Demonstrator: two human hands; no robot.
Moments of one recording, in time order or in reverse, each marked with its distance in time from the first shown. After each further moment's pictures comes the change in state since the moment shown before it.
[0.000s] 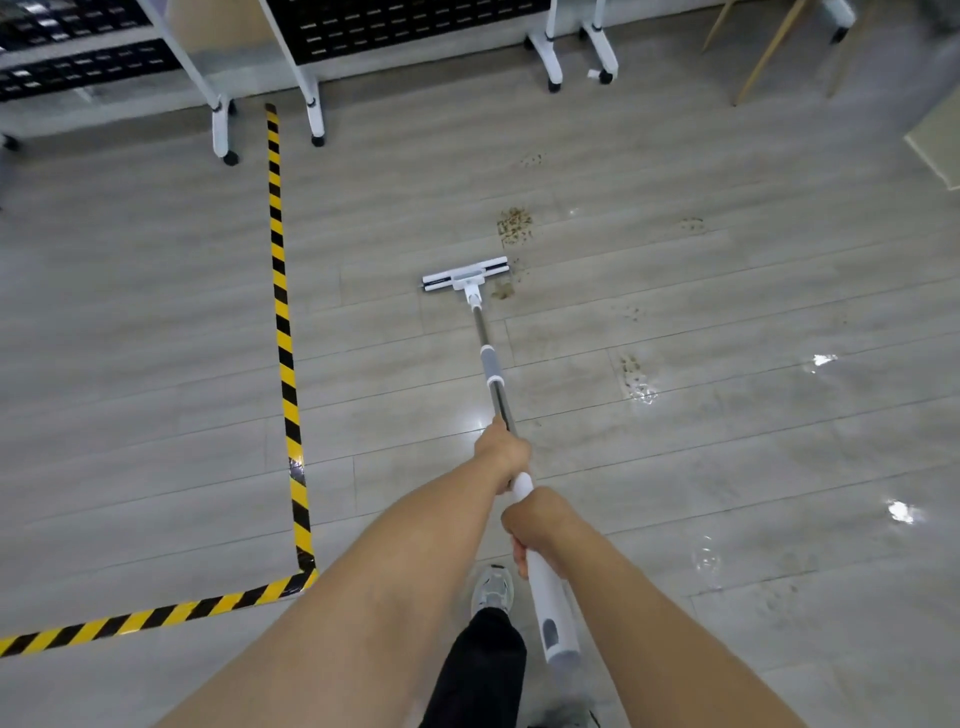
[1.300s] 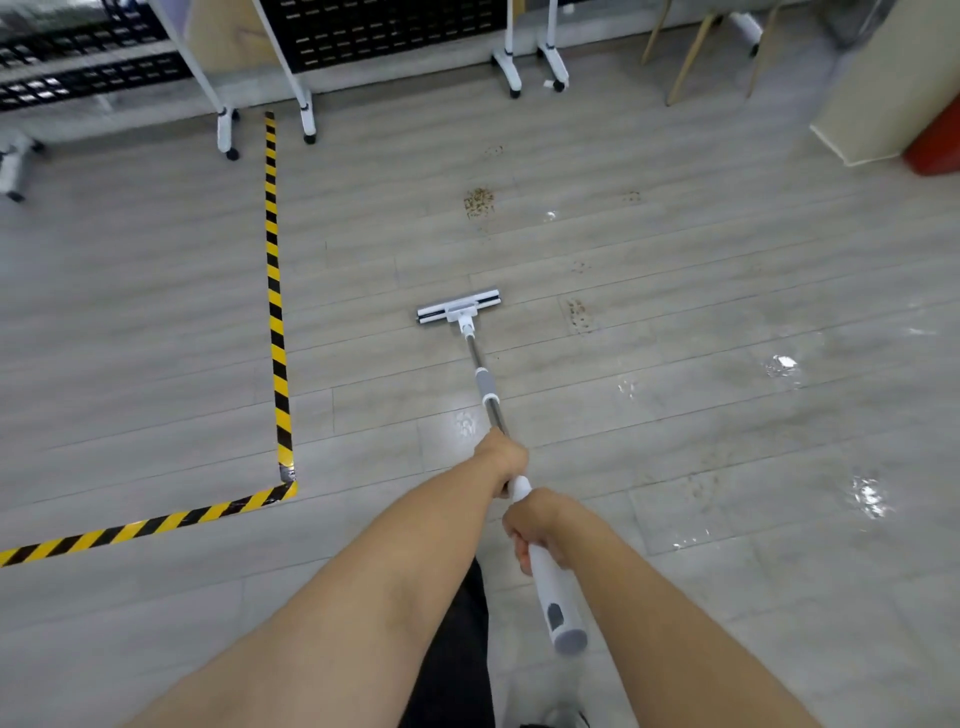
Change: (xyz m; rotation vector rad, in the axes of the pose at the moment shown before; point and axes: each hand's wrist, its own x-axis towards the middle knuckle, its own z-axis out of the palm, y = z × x) left_hand -0.279 -0.190 0.180 0.090 -0.044 -0.028; right_hand -0.122 0.356 0.015 -0.042 -0.081 0.063
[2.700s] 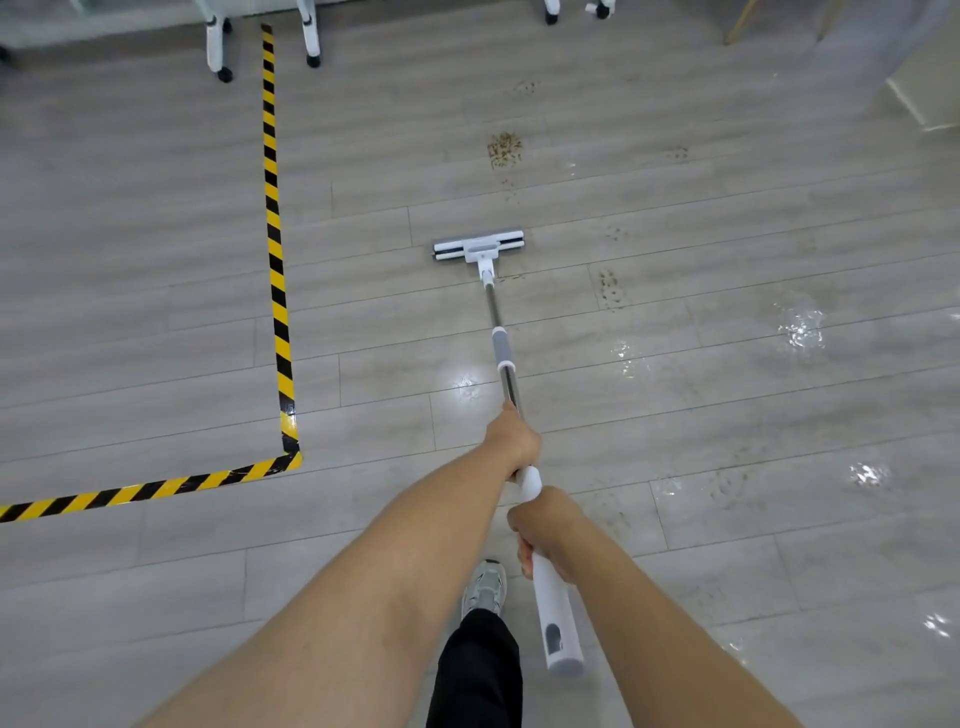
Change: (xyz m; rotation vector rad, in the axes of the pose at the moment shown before) left_hand 0.103 -0.005 -0.040 0.088 -0.041 0.000; right_hand 0.053 -0.057 0.034 -0.007 0.063 -0.086
